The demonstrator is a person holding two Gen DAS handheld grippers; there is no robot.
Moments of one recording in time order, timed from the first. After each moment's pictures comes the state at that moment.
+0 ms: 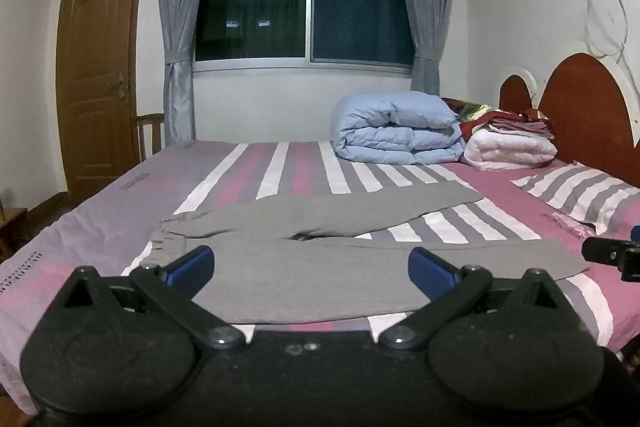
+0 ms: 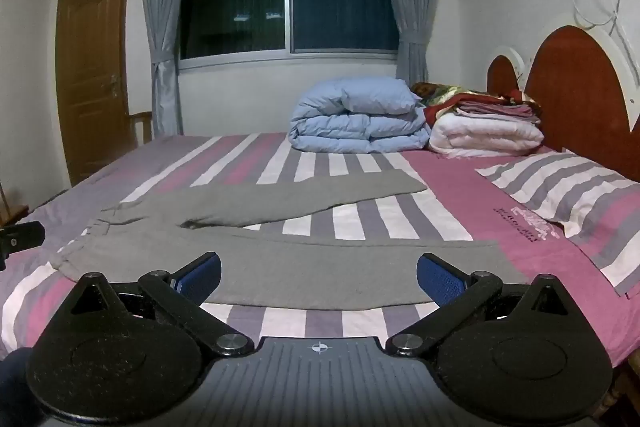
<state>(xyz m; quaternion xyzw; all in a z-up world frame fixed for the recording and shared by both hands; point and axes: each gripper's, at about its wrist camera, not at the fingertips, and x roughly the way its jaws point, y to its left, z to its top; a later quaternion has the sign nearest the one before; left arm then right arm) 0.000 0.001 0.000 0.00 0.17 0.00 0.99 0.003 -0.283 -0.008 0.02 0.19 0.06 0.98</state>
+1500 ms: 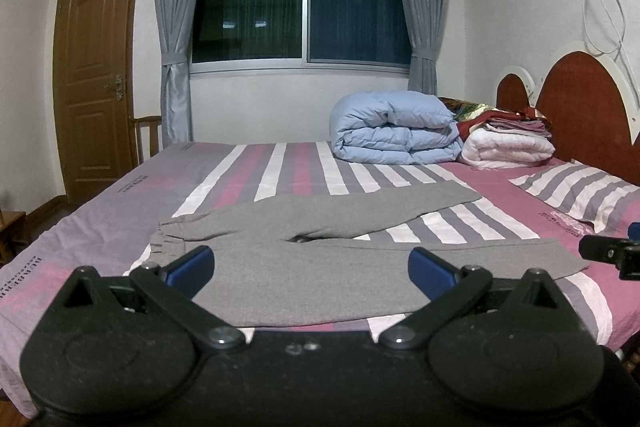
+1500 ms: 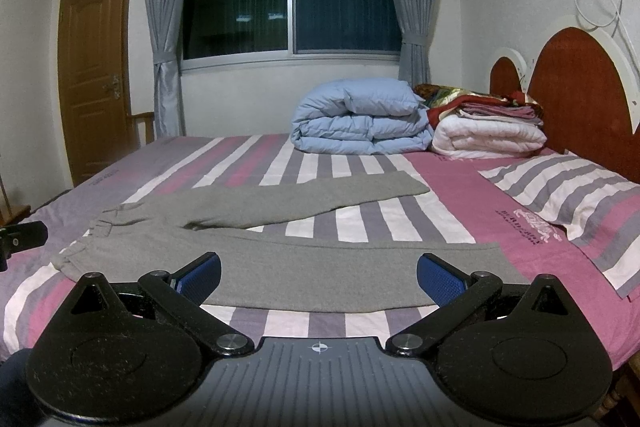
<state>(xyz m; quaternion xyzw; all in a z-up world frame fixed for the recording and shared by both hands) 0.001 -0.001 0.002 0.01 0.17 0.00 0.99 0.005 -0.278 -0.006 0.02 0.19 0.06 0.98</state>
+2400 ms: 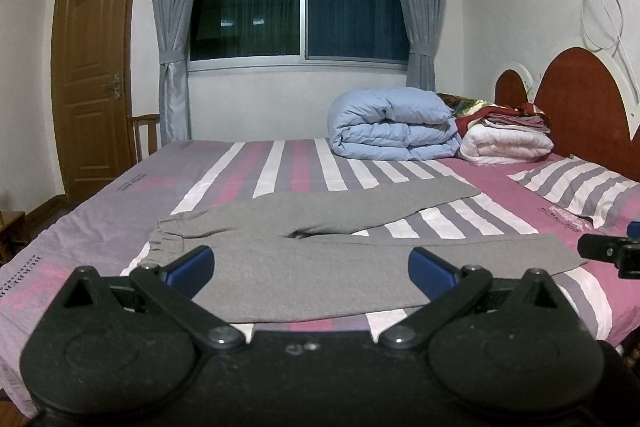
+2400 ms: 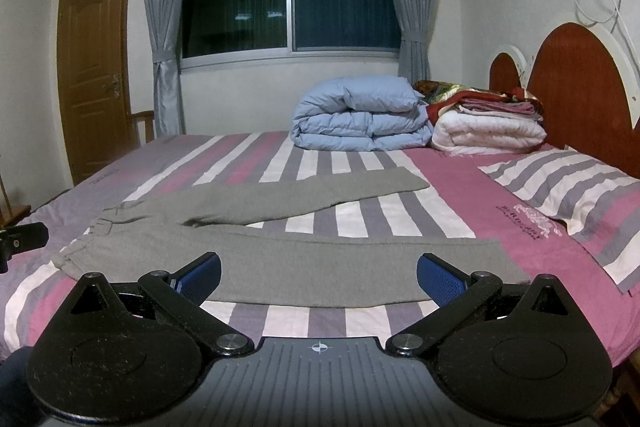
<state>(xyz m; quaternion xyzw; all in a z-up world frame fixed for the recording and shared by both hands) -0.001 -0.003 0.007 0.01 0.17 0.00 0.99 0.003 -0.279 -0.010 0.02 0.19 0.06 0.98</state>
